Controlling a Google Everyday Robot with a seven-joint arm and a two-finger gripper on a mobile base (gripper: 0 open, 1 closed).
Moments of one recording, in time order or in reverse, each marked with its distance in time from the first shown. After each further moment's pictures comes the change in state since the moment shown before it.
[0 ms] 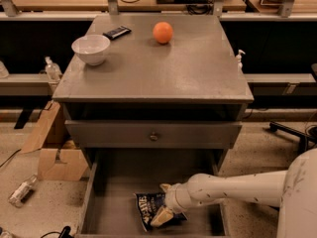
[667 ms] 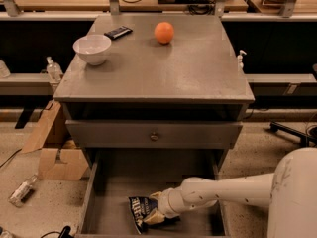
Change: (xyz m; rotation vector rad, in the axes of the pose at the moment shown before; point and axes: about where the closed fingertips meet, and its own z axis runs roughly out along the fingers) arm -0.006 0.026 0.038 -0.086 -0.032 -0.003
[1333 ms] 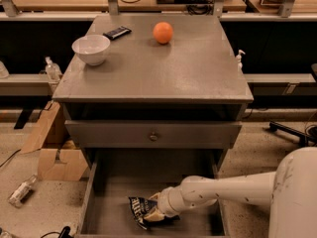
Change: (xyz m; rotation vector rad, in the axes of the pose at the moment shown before) arm -0.004 0.000 -0.005 0.000 0.000 0.000
